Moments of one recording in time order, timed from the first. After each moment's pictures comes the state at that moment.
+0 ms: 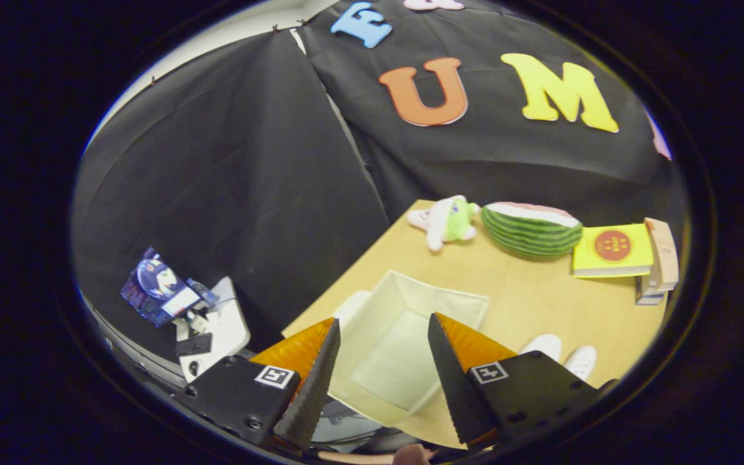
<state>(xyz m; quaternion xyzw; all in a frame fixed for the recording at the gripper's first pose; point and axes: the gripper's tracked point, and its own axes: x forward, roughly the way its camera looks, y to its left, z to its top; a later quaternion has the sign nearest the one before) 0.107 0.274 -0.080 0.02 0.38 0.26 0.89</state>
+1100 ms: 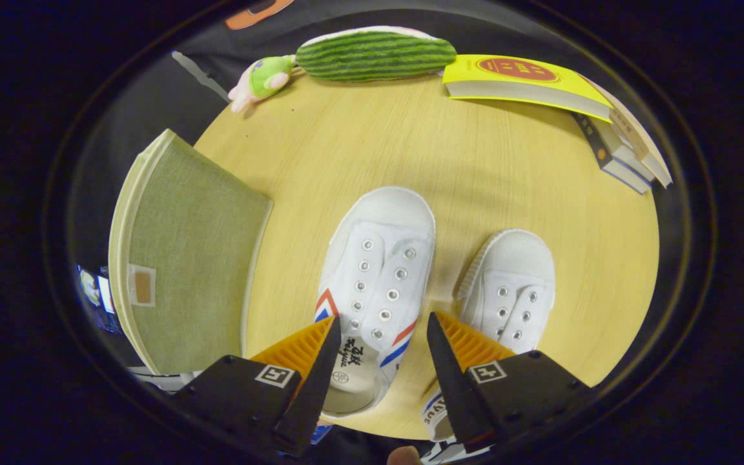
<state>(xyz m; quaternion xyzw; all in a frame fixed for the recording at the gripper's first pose) 0.108 0.080 -0.336 0.02 0.64 0.09 0.76</state>
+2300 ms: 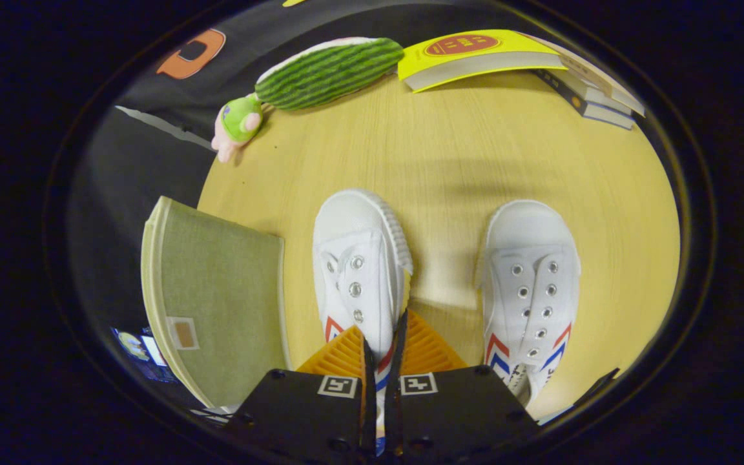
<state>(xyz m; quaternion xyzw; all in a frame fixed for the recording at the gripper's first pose) 0.109 0.102 -0.307 0.18 0.61 0.06 0.77</state>
